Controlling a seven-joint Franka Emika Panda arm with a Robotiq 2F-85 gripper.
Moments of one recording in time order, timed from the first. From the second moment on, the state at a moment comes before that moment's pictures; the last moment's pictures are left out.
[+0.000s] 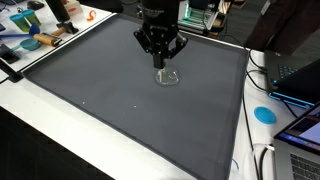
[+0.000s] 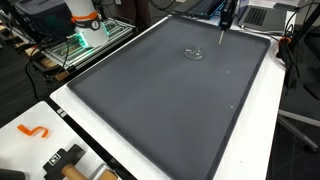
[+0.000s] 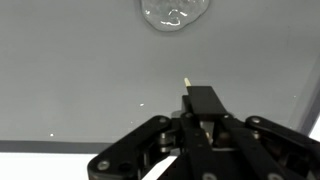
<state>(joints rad) 0.20 0.43 0.08 -1.72 -0.03 2.24 0.23</state>
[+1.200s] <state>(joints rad) -0.01 0.26 0.17 -2.03 0.58 2.36 -0.41</state>
